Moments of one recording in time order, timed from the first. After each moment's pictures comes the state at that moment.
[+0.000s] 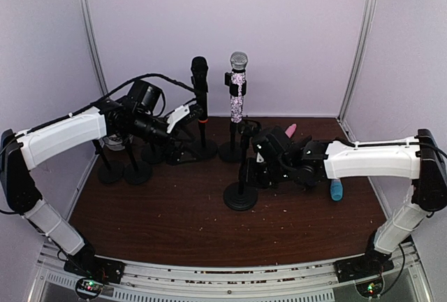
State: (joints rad) left arm -0.61 1.53 1.33 -0.58 0.61 0.42; right arm 0.97 1.59 1.13 -0.32 0.12 0.92
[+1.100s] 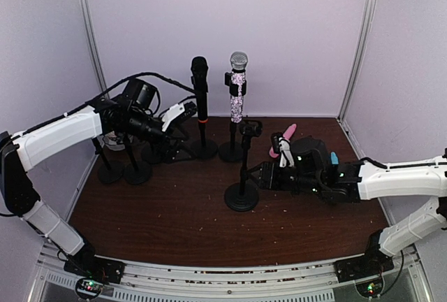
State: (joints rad) left arm -0.58 1.51 1.33 -0.62 0.59 0.44; right arm 0.97 1.29 0.76 0.06 0.10 0.78
